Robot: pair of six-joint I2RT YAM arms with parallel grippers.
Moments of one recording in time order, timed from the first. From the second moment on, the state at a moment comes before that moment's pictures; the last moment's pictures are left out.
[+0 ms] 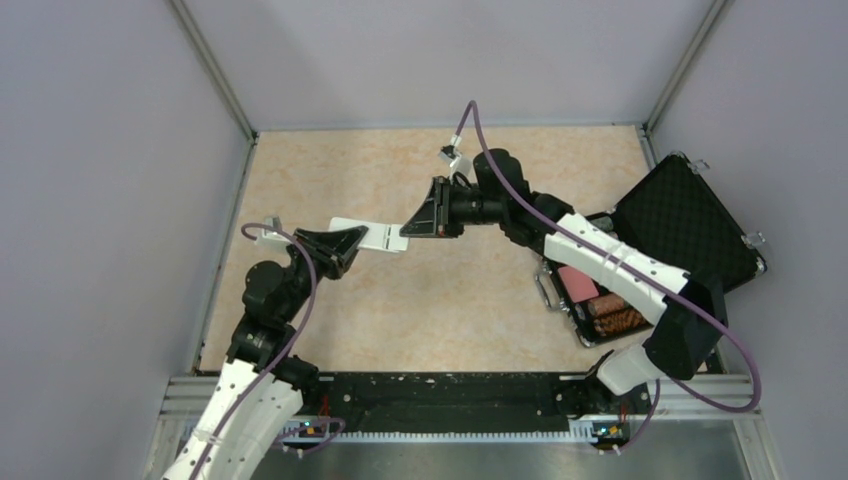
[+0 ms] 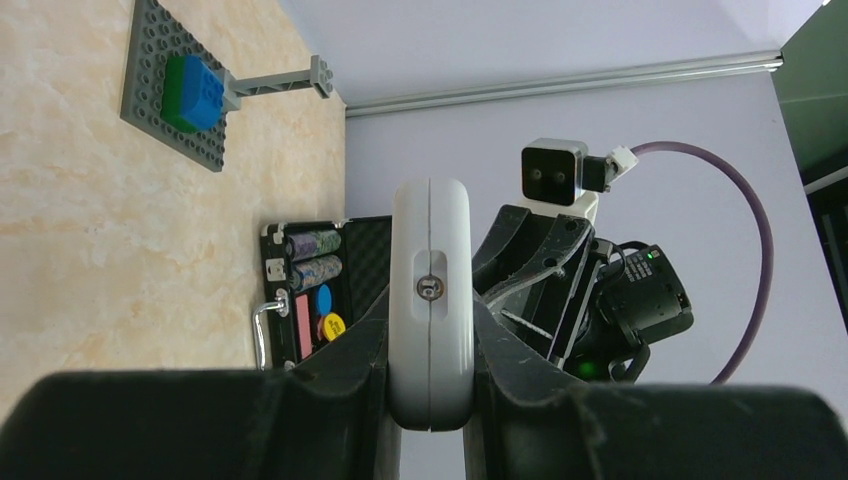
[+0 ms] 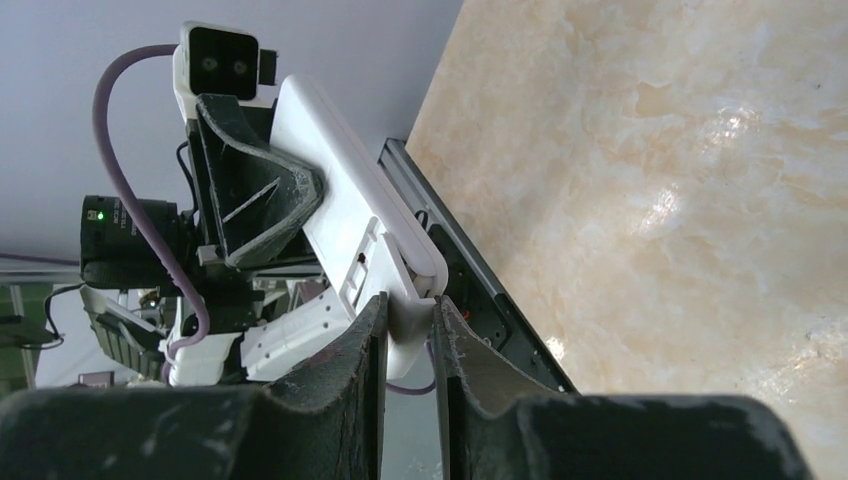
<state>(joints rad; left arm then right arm) -0.31 0.47 0.49 0.00 0.18 -1.43 0.78 1.48 1.32 -0.23 -0.53 0.86</state>
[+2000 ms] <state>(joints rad) -0.29 0.58 0.49 0.18 0.20 -1.41 0.74 1.54 1.34 -0.15 -0.59 0.86</state>
